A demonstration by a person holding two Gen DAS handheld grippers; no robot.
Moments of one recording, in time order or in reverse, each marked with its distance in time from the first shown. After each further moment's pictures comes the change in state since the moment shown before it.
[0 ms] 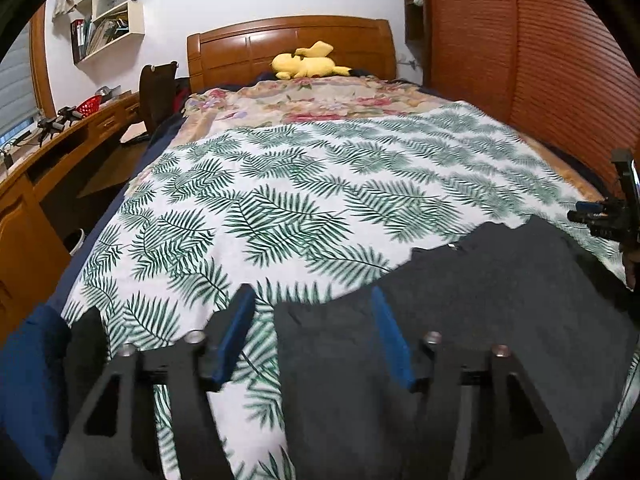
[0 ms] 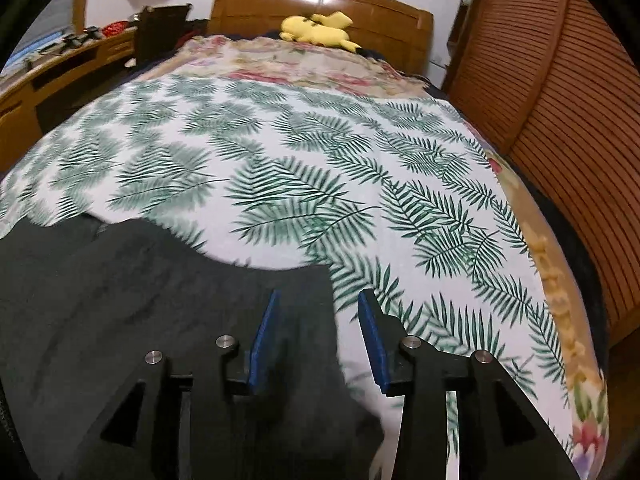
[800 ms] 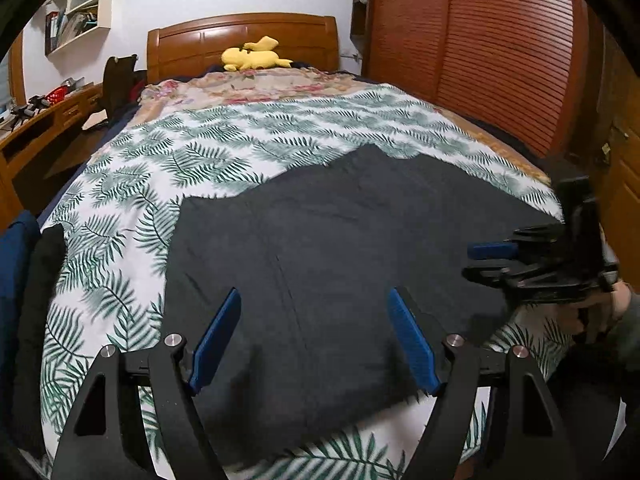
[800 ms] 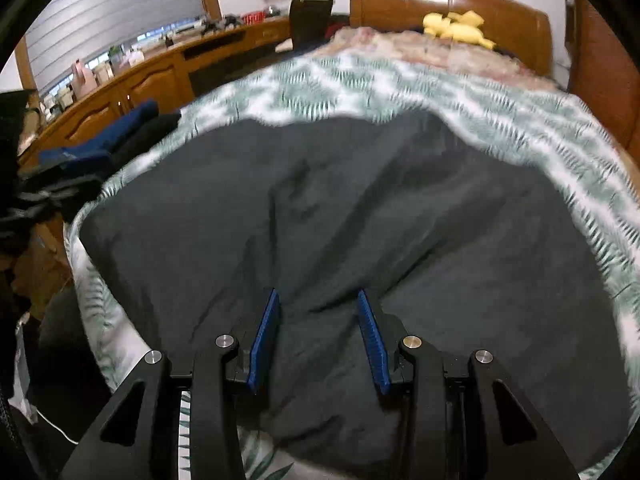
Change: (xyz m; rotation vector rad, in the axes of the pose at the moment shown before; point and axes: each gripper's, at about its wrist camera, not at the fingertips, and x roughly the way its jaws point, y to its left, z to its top) left arm -0.097 -0.091 -0.115 0.027 0.022 -0.177; right arm -0.079 0.080 -0.147 -0.125 0.008 0.464
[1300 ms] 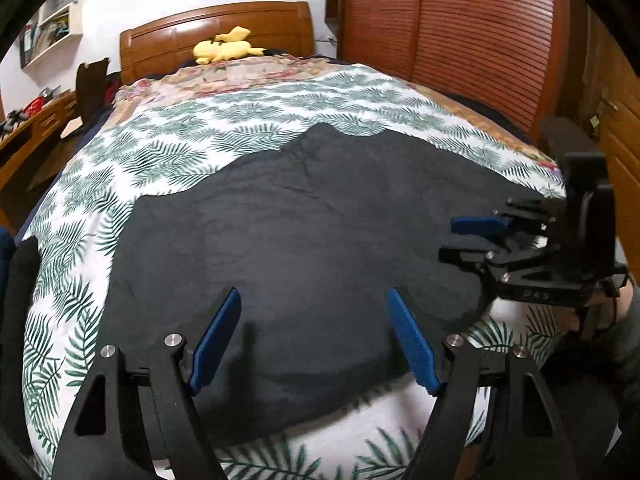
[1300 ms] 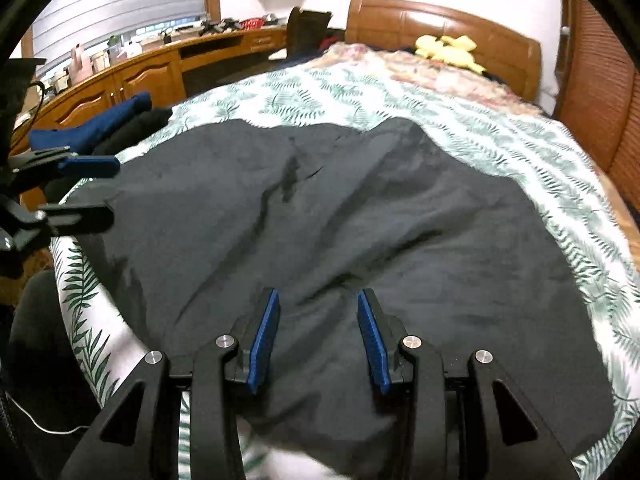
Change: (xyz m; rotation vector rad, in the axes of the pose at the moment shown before) left arm 0.020 -0.059 0.002 0.072 0.054 -0.029; right arm -0.046 0.010 -0.022 -0.048 -0.082 -0.123
